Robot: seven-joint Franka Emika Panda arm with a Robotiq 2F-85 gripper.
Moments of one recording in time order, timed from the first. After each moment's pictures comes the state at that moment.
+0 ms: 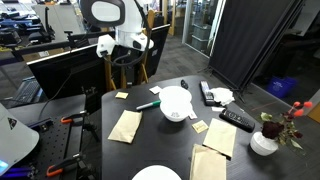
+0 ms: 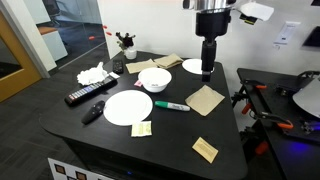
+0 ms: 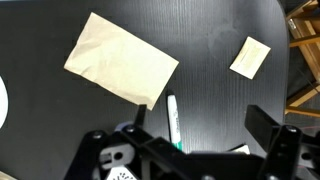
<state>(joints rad) 0.08 0.00 0.08 -2.50 0.11 2.37 0.15</state>
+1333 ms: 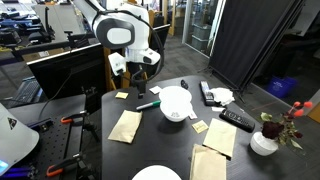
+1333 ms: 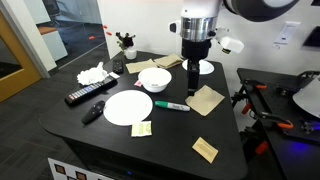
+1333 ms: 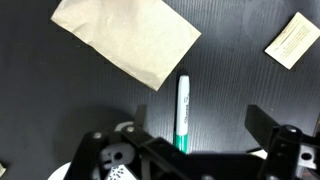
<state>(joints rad) 0.08 0.20 0.07 -2.45 0.00 2.59 0.10</state>
